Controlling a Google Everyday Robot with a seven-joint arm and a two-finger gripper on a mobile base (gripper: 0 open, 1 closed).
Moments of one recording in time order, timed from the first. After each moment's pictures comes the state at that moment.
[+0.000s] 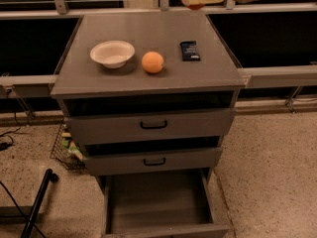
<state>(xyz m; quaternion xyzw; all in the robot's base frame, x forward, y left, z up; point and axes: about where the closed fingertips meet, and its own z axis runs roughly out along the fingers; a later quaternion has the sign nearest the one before) 0.687 -0.110 1.078 -0.40 0.71 0.27 0.52</state>
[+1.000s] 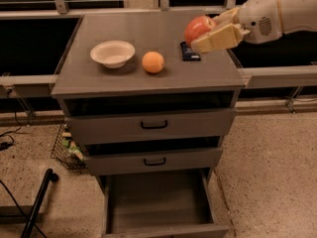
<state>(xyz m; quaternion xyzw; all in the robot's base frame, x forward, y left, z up) 0.602 -0.121 1.011 -0.48 0.70 0.25 0.46</state>
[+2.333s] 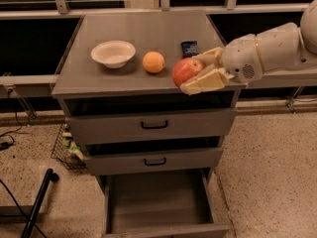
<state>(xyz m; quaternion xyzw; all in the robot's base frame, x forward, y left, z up) 0.559 -0.095 0.934 -0.55 0.67 0.26 0.43</state>
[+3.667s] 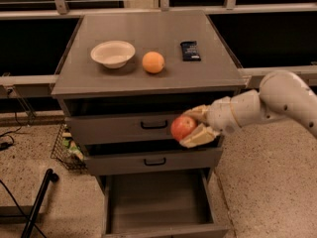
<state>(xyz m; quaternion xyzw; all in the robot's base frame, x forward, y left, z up) 0.550 -0.100 0.758 -0.62 0.65 0.24 0.38</state>
